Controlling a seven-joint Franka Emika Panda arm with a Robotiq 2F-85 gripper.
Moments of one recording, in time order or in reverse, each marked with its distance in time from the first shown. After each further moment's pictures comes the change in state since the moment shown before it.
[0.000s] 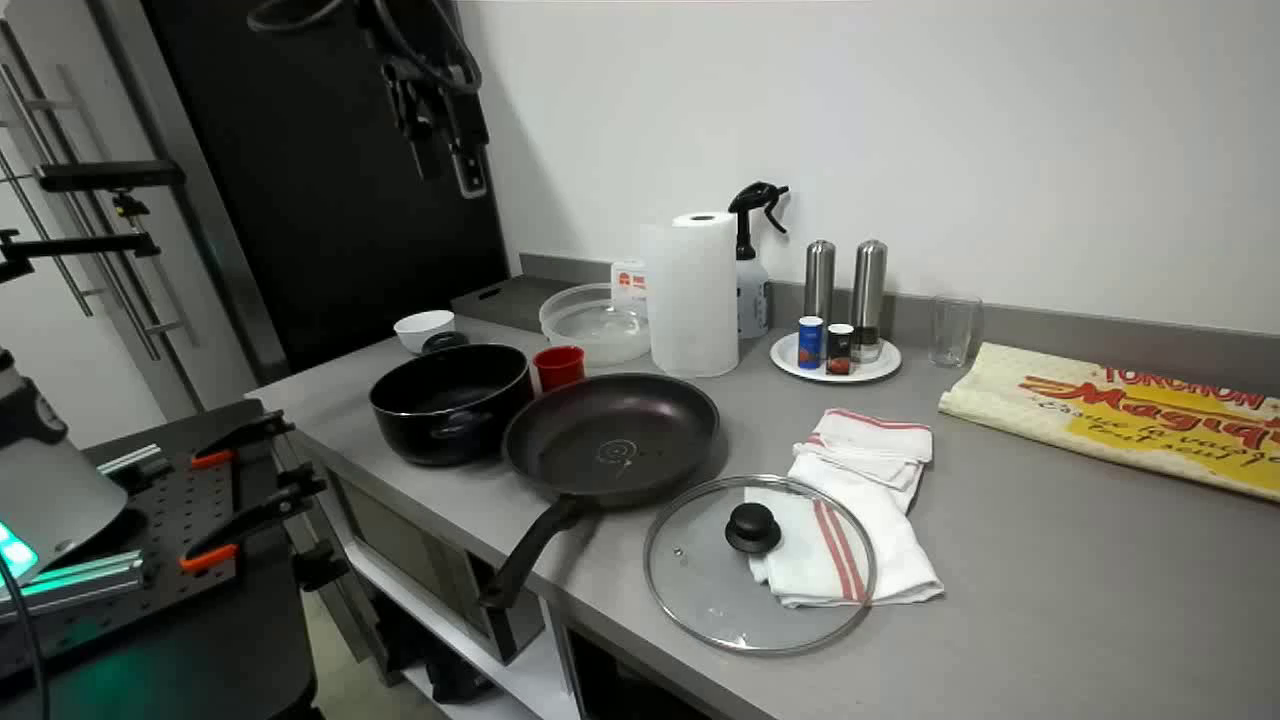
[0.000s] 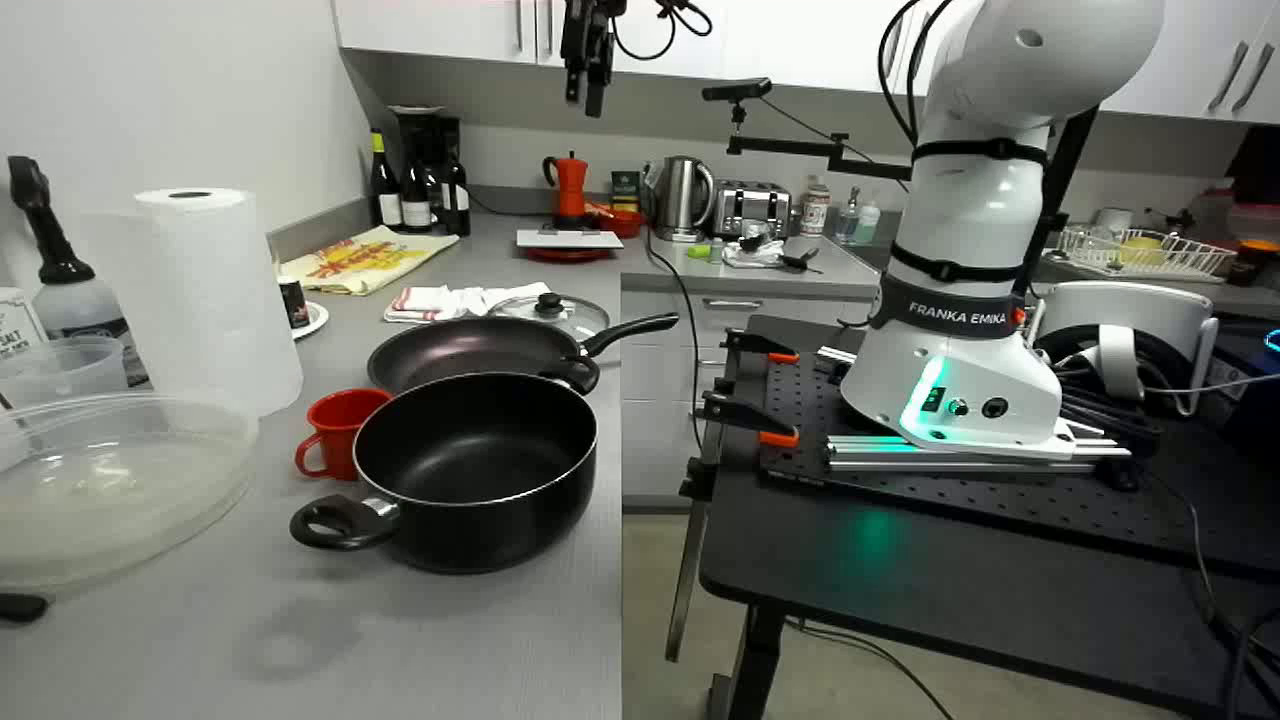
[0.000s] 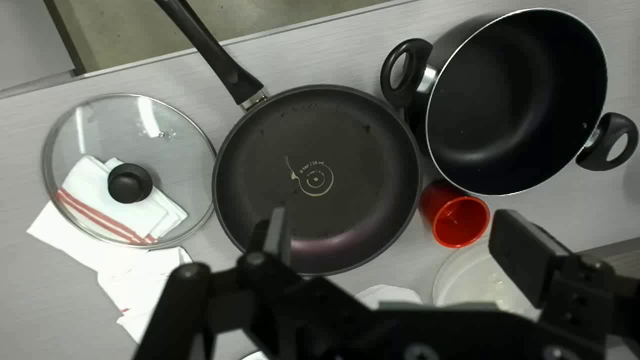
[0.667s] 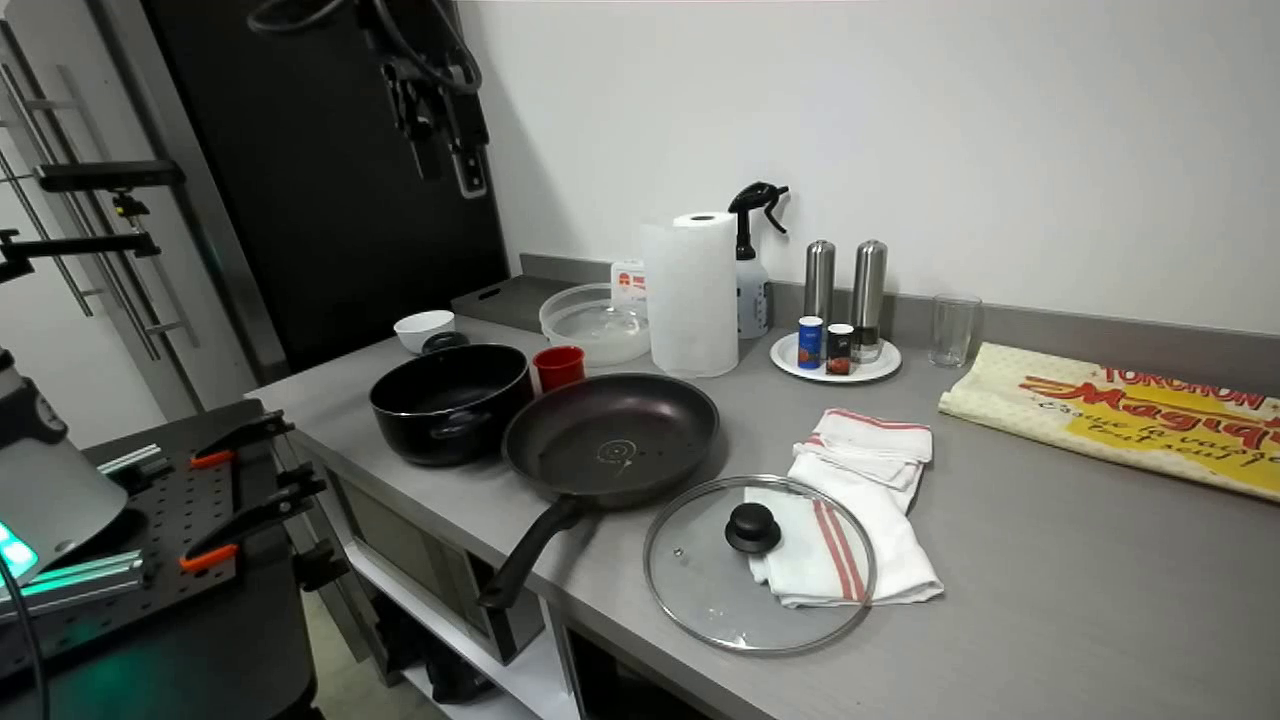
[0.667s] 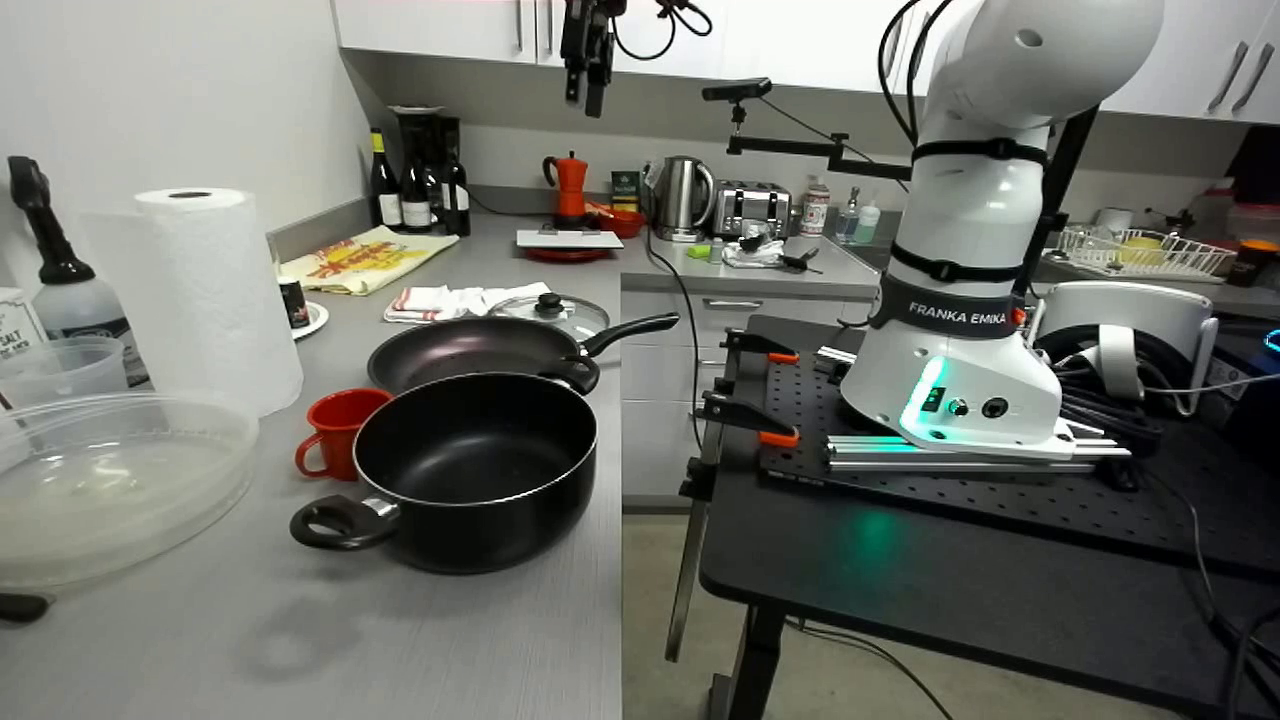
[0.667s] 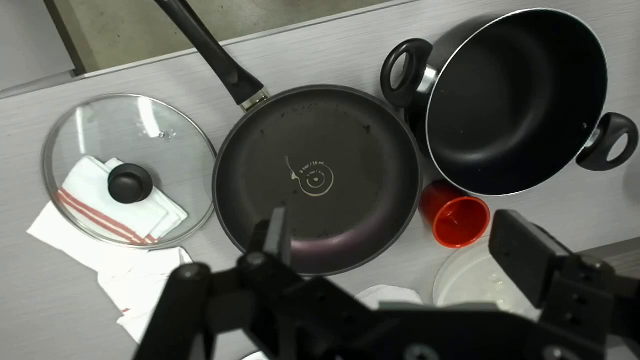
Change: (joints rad) arm -0.002 0.000 0.002 0.000 0.001 0.000 0.000
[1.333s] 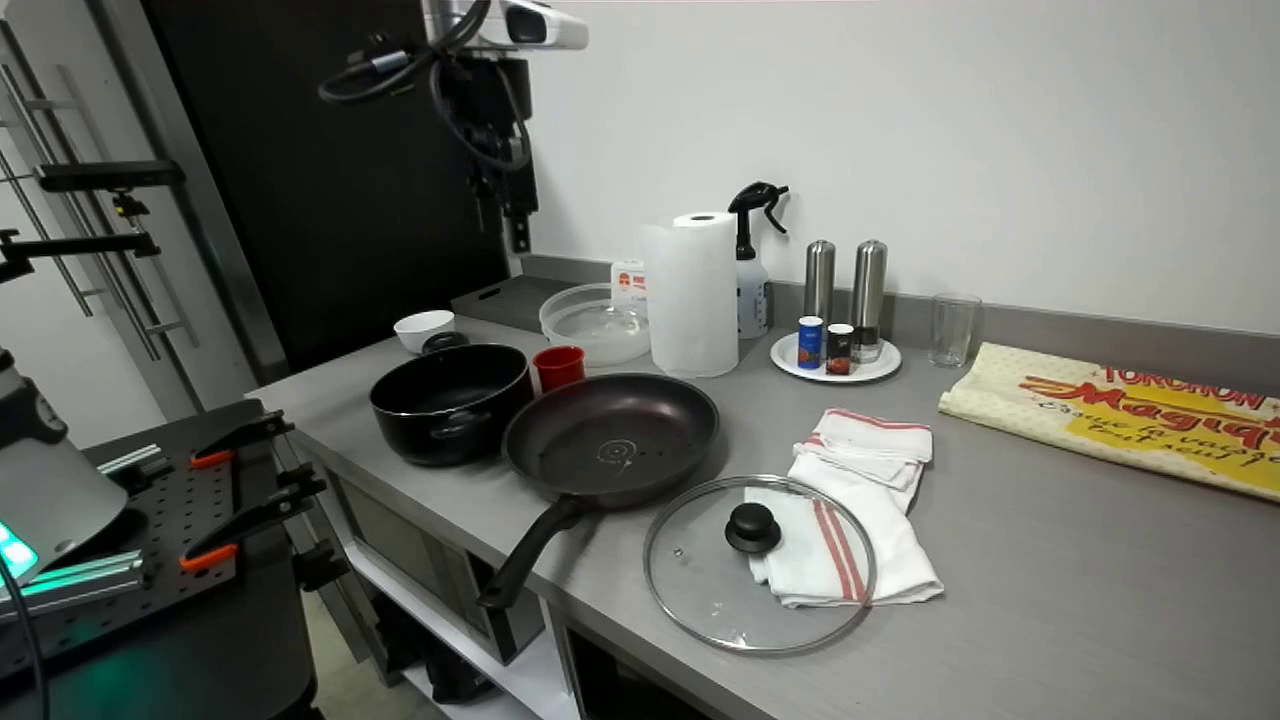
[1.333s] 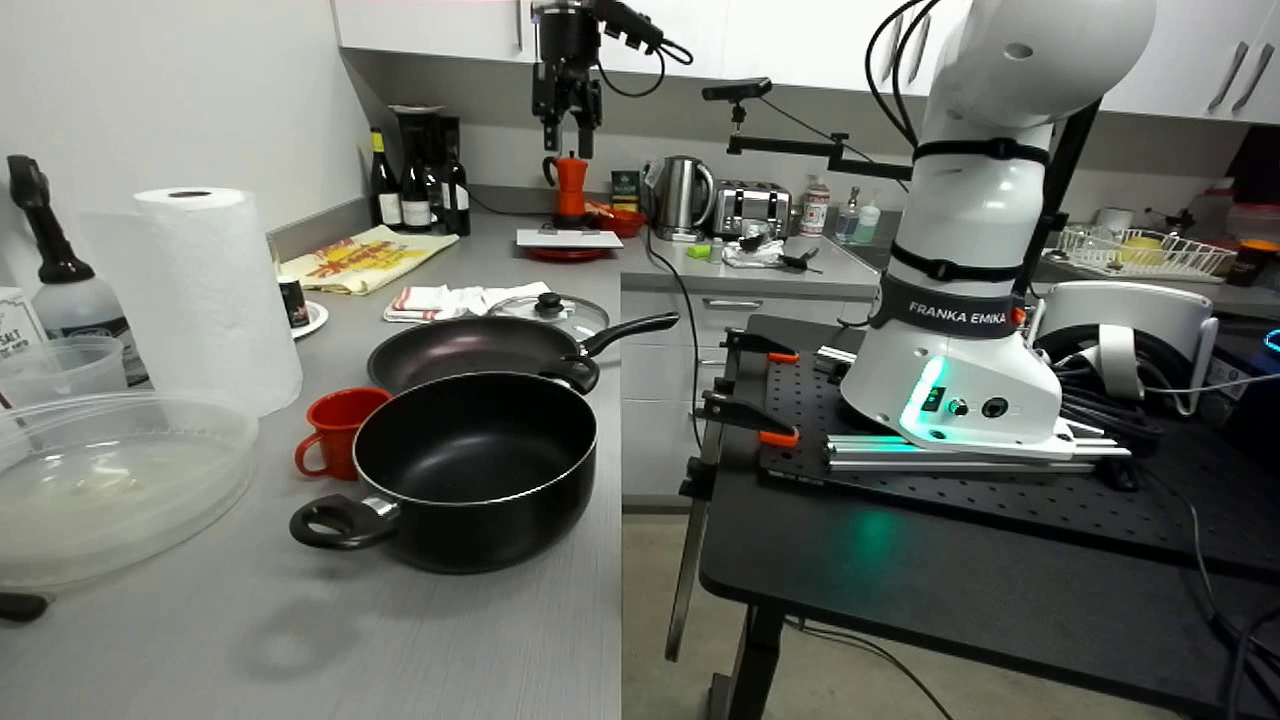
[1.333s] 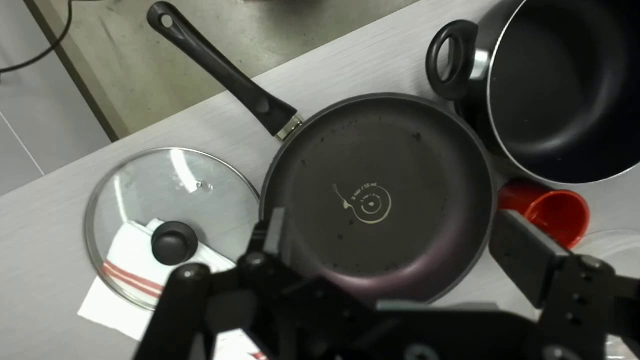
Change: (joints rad) arm -0.046 0.274 0.023 0.142 0.005 0.020 0.169
